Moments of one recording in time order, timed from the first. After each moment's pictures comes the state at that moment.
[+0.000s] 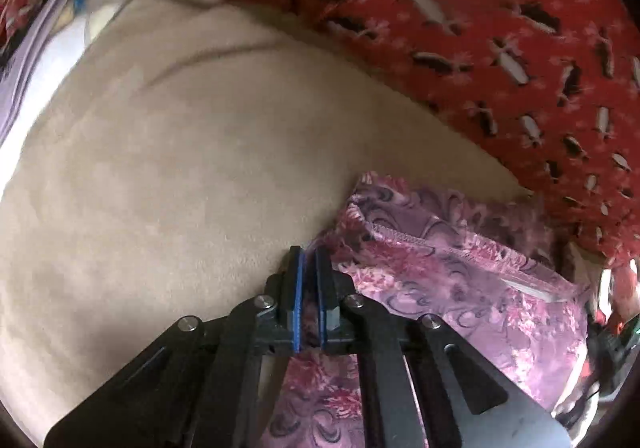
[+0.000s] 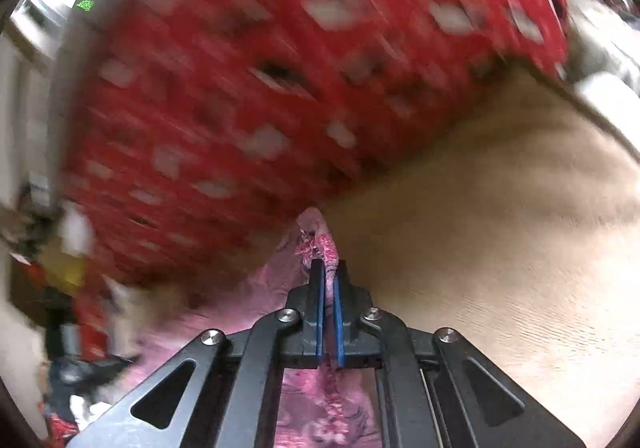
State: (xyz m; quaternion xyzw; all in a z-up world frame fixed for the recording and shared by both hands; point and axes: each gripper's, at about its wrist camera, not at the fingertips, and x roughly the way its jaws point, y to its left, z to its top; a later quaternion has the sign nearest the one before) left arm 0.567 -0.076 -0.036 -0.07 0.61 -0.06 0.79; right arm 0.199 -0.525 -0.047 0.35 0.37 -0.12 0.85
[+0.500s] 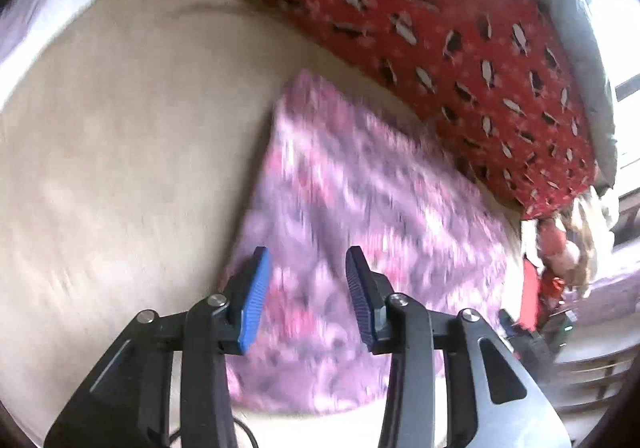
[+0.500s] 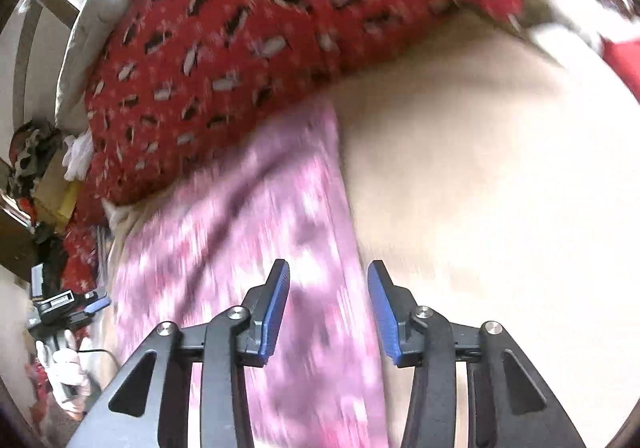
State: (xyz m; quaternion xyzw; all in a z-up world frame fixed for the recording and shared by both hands) left arm 0.452 -0.042 0.009 -0.16 0.61 -0.18 0.75; right arm 0.081 -0.476 -0.048 0.34 0.42 -0.07 0.84
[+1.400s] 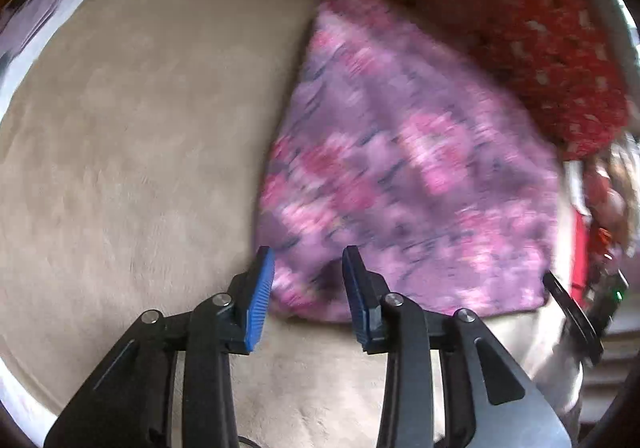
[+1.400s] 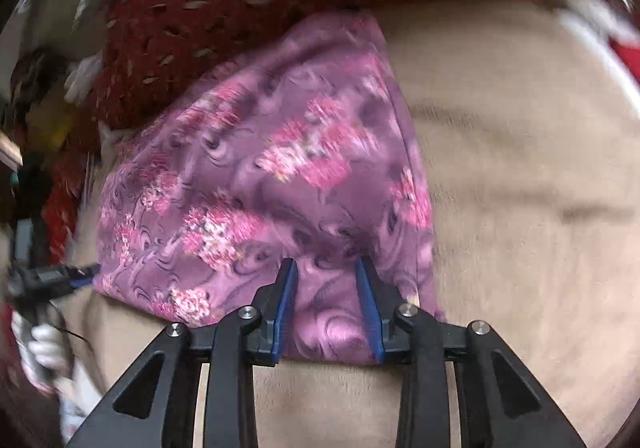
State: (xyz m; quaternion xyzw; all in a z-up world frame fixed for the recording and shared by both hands) left arm 0.415 -0.051 0.015 -0.06 0.64 -0.15 0.75; right arm 0.067 -0.406 -0.047 0.24 0.47 -0.06 0.85
